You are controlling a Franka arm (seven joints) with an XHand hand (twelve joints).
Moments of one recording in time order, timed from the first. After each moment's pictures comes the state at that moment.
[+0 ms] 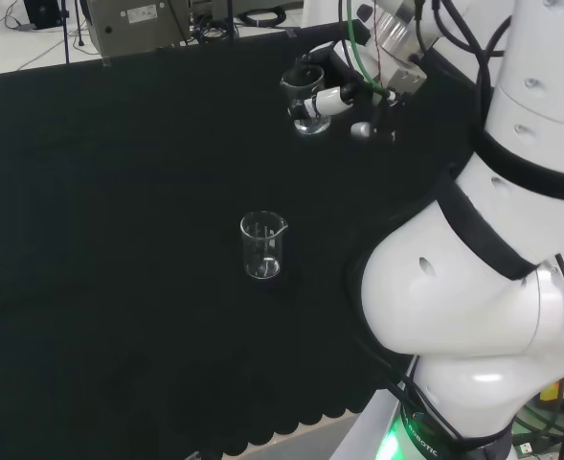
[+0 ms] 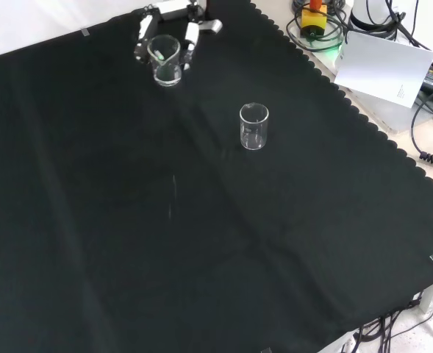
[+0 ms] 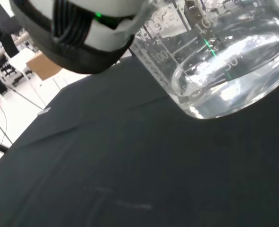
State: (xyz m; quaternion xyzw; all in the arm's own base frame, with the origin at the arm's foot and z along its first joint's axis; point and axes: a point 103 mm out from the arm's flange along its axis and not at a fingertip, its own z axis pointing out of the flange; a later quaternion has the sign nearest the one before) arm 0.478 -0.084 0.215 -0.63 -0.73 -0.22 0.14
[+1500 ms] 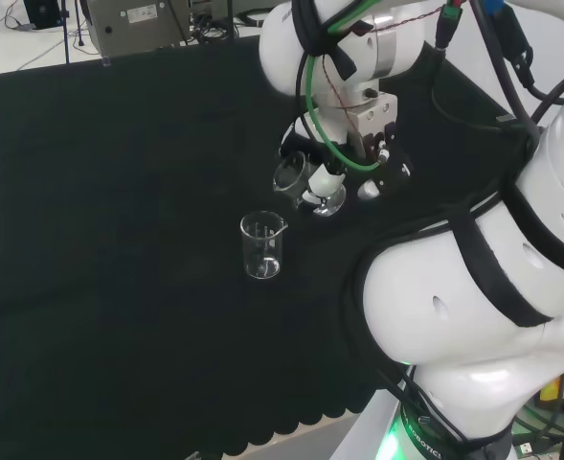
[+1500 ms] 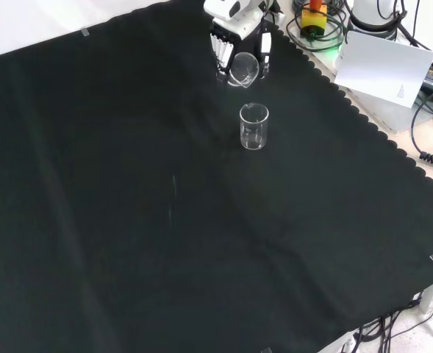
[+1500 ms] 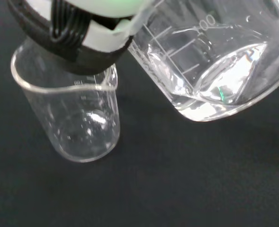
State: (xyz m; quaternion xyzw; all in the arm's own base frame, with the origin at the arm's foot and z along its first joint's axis) arm 0.346 -0.019 0.203 -0.58 -0.81 0.09 0.07
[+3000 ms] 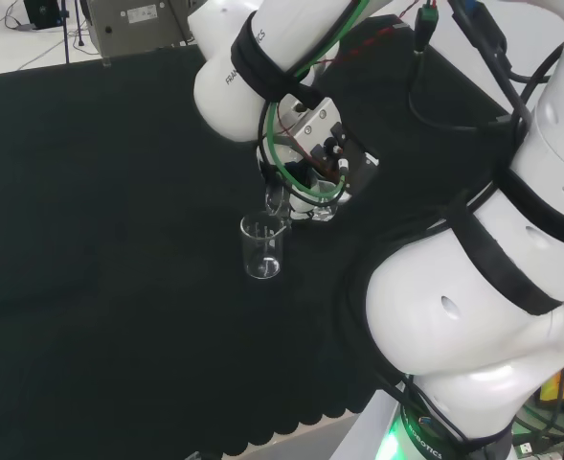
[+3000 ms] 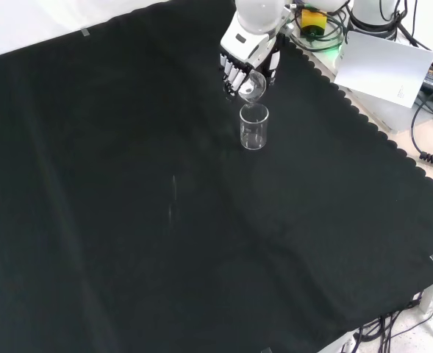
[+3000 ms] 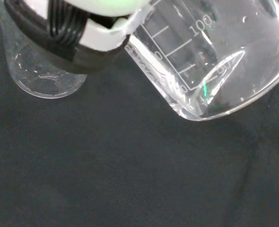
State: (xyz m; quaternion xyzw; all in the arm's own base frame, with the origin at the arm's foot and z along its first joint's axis) arm 0.348 0.018 0.202 -0.55 -0.79 0.28 -0.02
